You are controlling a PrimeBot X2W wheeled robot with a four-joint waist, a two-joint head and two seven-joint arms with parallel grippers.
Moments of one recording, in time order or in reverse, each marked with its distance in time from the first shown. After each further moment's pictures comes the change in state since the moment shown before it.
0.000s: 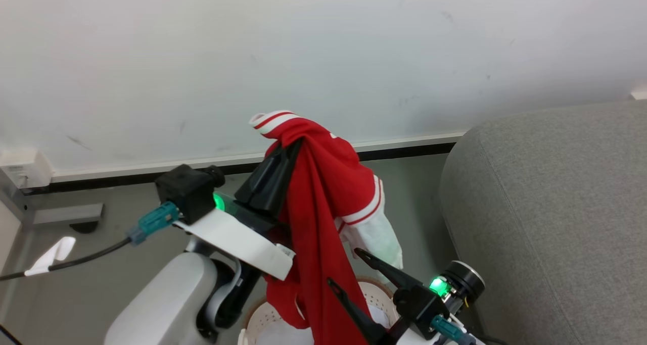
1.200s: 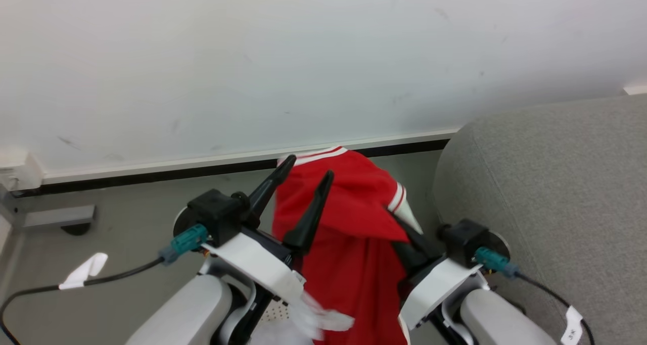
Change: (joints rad) left arm 0.019 0.001 -0.081 0.012 0.055 0.042 0.021; right arm -0.153 0.000 -0.010 0.158 0.354 0.000 0.002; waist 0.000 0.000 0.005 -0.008
